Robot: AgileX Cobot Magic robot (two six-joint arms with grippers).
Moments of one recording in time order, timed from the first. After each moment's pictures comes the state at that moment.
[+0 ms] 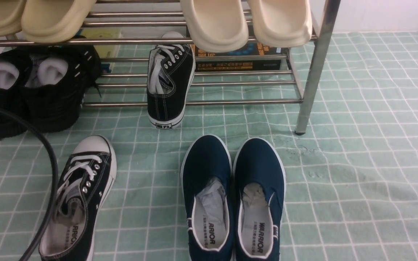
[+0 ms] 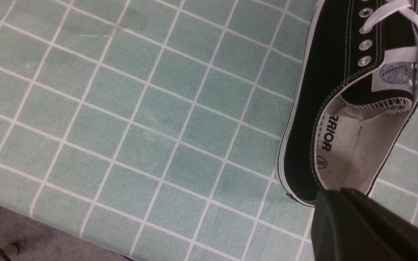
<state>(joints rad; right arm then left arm) 0.03 0.21 -0.39 0.84 0.49 -0.17 -0.25 0.78 -0.81 0.28 1.15 -0.68</state>
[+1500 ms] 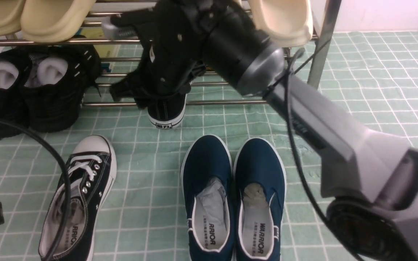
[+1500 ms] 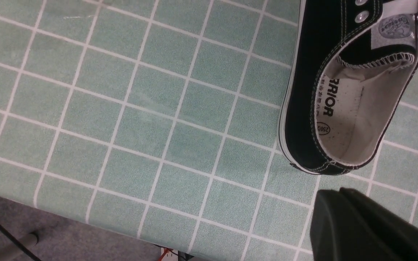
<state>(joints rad) 0.80 2.52 -2.77 -0.03 1.24 0.32 -0.25 0.78 -0.81 0.22 1.20 -0.57</state>
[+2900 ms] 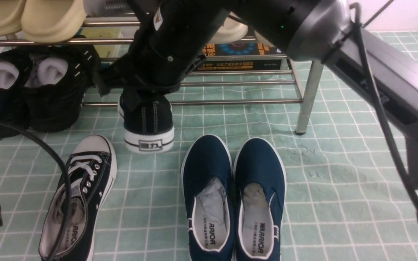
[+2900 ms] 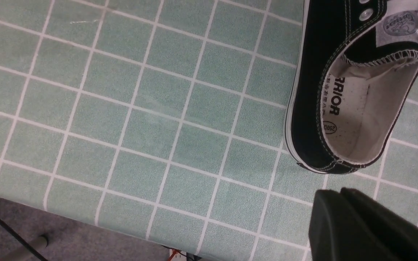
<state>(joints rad) 0.83 2.18 -2.43 0.22 1.26 0.18 -0.25 0.78 -0.81 0.23 1.20 -0.56</state>
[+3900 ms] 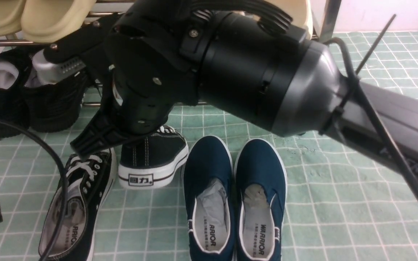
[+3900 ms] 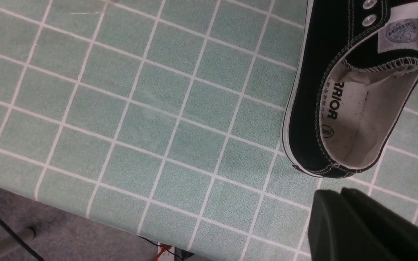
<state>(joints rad) 1.06 2.05 -2.15 -0.20 1.10 0.32 -0.25 0.78 -0.81 0.23 1.20 -0.62</state>
